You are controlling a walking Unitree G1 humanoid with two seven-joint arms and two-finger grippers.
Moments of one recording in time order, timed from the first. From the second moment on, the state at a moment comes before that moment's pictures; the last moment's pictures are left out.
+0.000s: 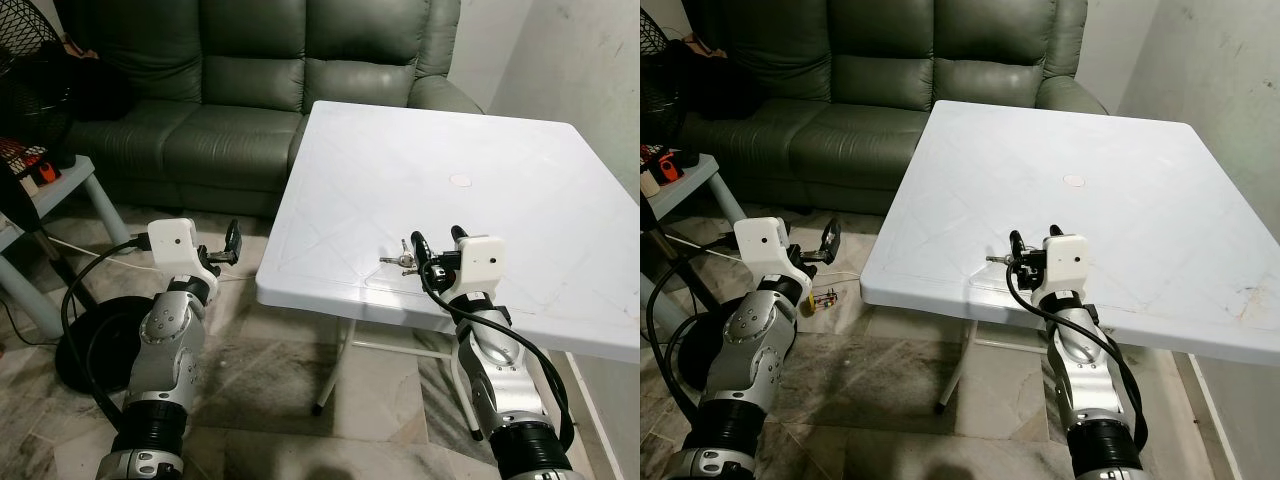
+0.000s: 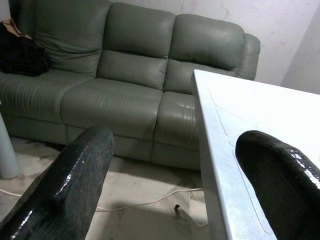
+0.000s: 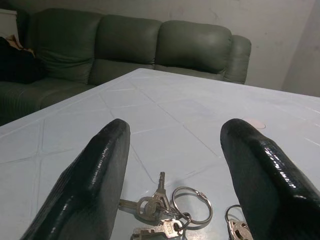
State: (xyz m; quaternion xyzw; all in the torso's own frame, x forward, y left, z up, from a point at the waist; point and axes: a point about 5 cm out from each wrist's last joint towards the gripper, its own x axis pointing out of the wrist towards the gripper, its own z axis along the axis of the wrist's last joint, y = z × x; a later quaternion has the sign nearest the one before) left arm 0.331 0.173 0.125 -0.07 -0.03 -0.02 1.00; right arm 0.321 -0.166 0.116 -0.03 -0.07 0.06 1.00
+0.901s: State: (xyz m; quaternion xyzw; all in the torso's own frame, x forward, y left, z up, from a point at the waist) left arm 0.335 0.172 0.126 -0.08 -0.02 -0.01 1.00; right arm 0.323 -0.163 0.118 -0.03 -0.07 0.06 1.00
